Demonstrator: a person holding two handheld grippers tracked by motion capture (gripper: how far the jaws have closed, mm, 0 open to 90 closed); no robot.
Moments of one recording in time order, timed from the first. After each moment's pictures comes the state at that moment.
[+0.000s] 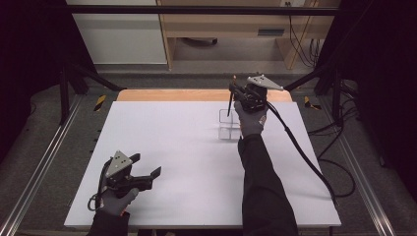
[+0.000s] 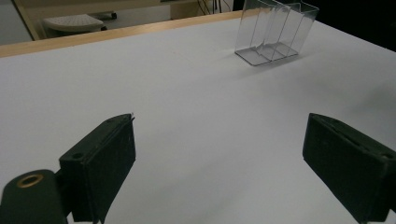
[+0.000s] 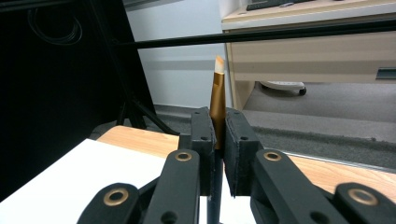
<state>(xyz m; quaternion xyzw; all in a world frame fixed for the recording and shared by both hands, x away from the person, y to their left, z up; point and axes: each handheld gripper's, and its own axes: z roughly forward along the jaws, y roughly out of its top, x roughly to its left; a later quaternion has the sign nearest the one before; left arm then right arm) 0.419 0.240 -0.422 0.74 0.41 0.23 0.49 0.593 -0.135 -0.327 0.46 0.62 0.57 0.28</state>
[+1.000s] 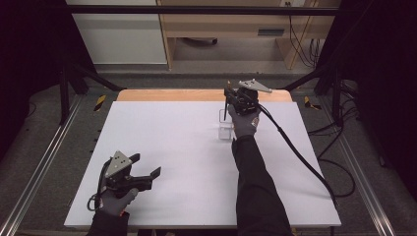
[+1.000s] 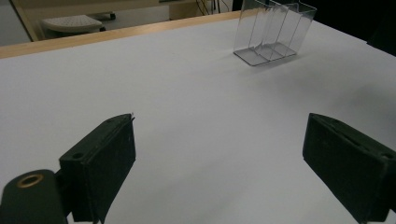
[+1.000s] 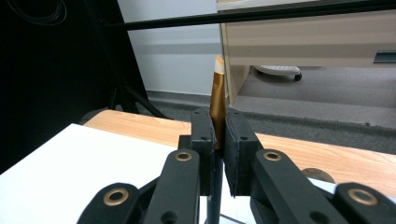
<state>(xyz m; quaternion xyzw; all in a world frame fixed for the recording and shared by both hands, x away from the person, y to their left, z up) 0.418 0.241 -0.421 0.74 0.40 0.23 0.49 0.608 -0.119 -0.353 0.47 0.64 0.54 0.27</state>
